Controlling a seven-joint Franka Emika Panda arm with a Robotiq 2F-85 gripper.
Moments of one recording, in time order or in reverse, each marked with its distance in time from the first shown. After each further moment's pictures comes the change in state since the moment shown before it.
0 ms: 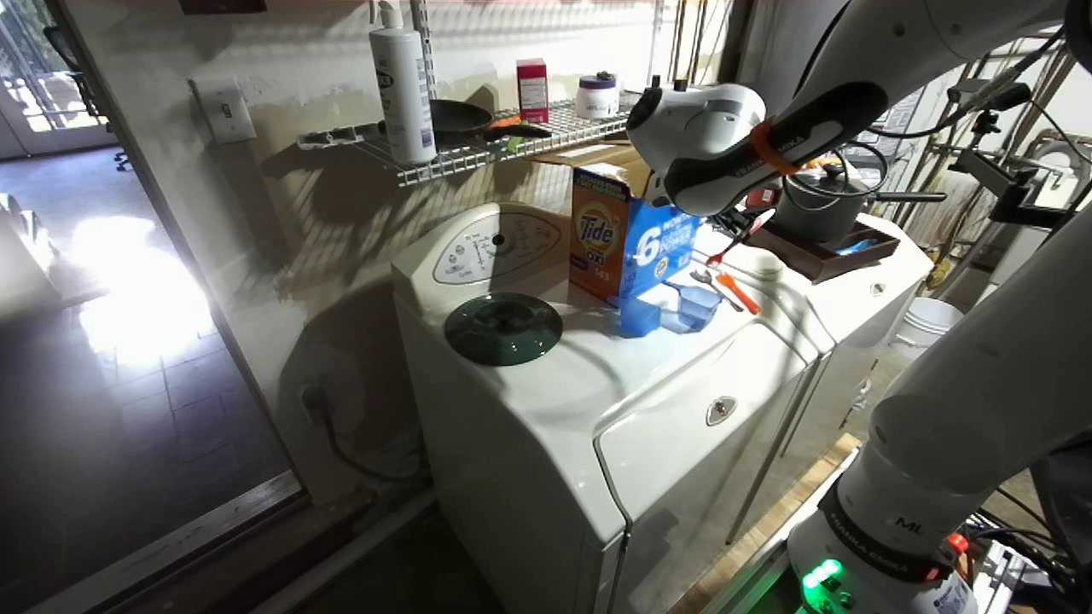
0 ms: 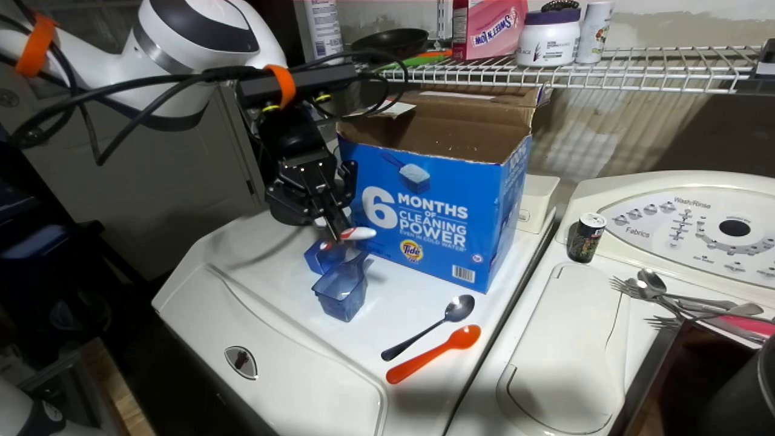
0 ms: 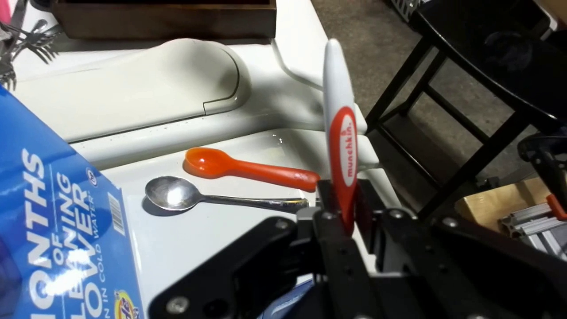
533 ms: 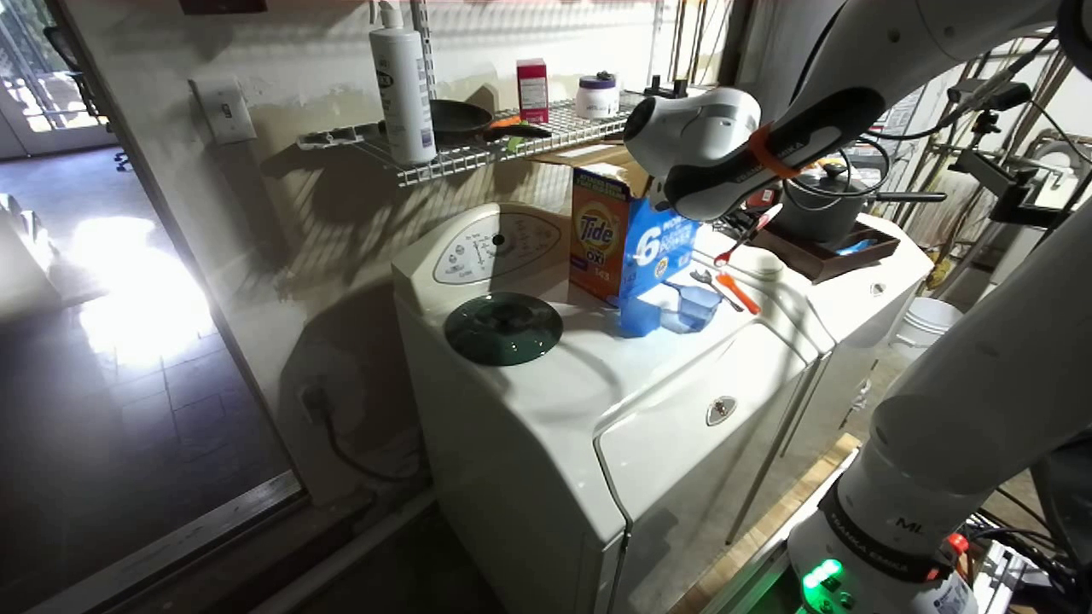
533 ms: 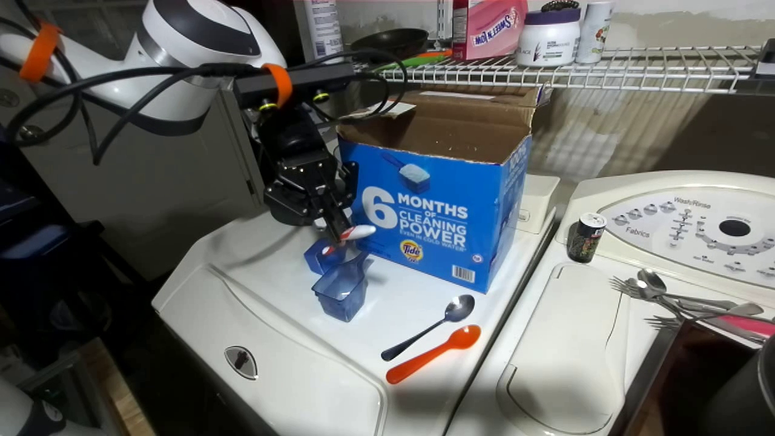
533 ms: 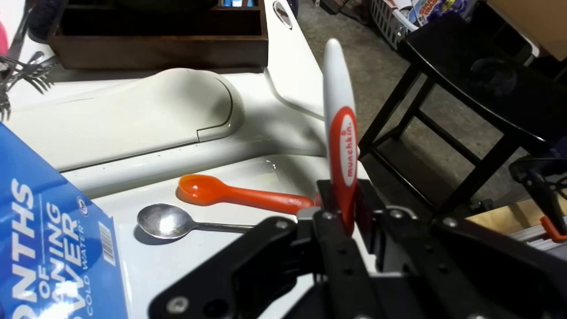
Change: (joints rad) arm 0.006 0.013 0.003 0.001 -0.056 -0.050 0.038
